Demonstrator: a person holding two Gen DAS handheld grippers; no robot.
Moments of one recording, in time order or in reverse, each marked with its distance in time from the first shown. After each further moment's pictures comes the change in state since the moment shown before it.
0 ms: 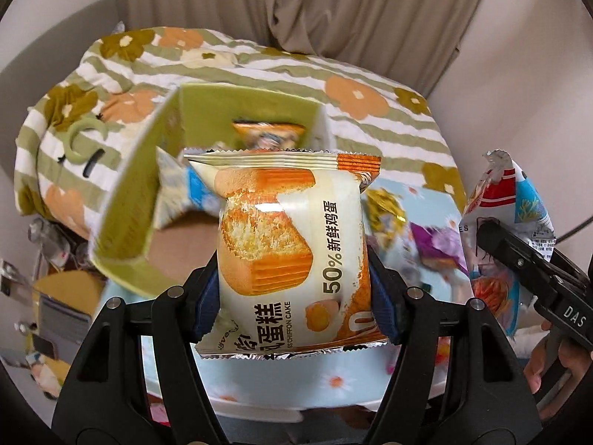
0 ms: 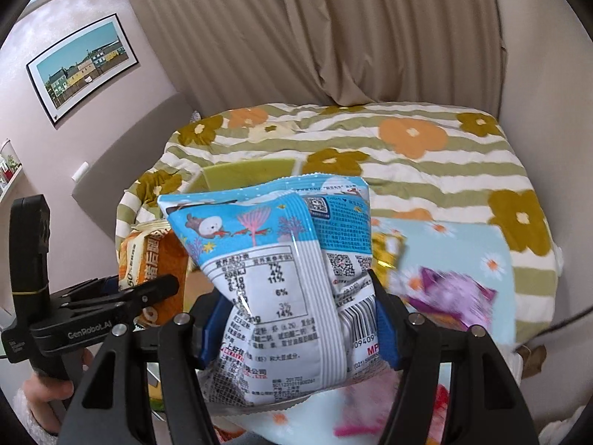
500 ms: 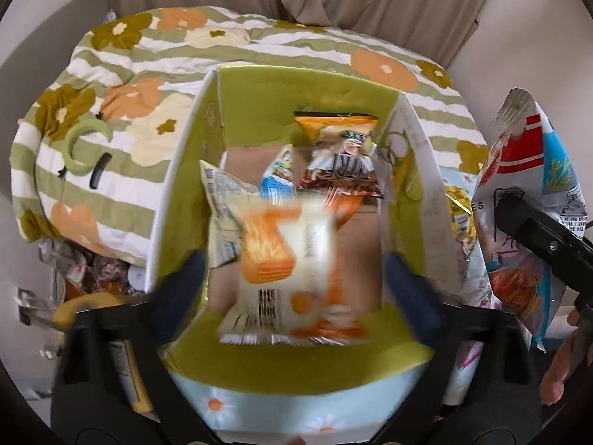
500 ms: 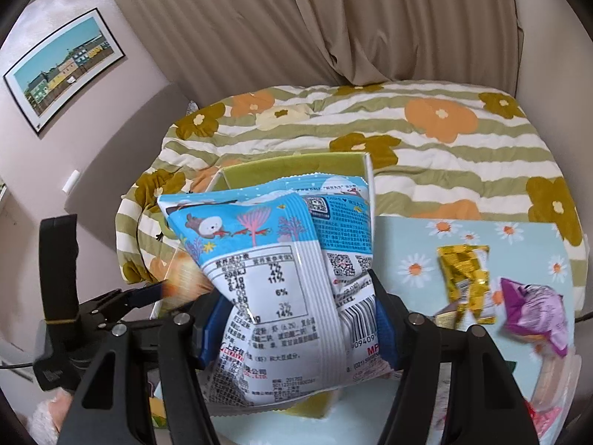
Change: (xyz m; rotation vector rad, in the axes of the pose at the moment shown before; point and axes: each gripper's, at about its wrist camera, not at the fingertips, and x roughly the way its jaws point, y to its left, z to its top) left arm 0.066 0.098 0.050 0.066 0.112 0.018; right arm 0.103 0.082 0.041 0.080 0.075 -0.001
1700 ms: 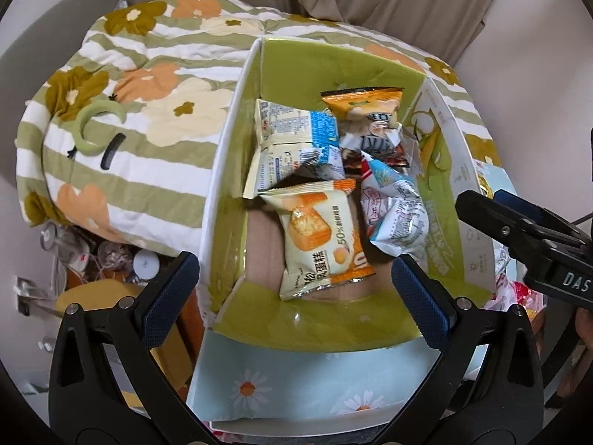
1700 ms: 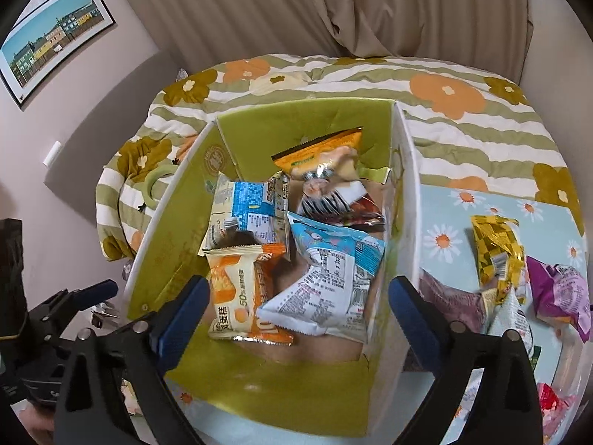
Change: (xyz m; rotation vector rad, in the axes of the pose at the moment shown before) left arm -0.009 0.046 -0.042 -0.016 0.012 0.011; right arm 0.056 0.028 -0.028 -0.030 0.088 -0.064
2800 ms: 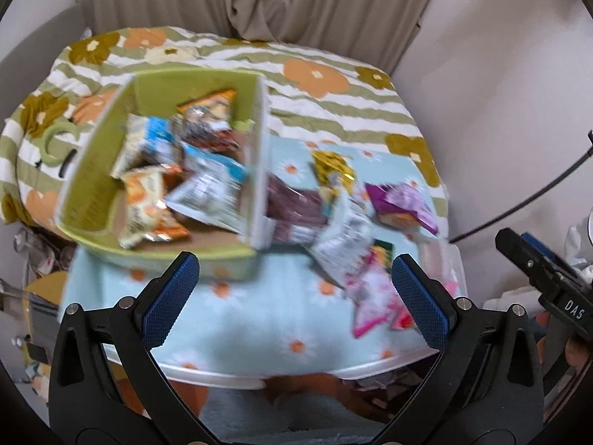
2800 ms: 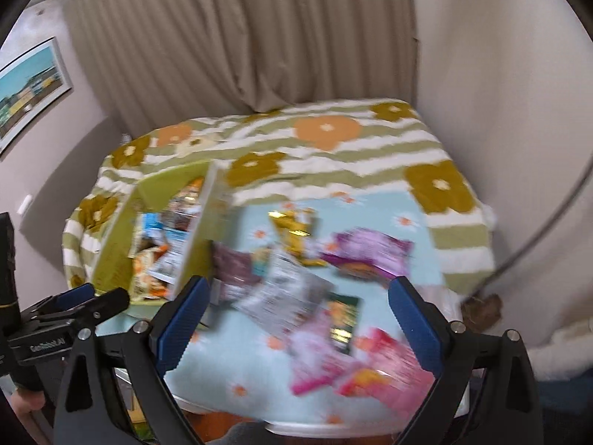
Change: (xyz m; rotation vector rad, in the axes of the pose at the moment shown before) left arm -0.071 -0.223 -0.073 0.043 -0.086 -0.122; right arm -0.210 -0.169 -0.102 0.156 -0.199 -0.227
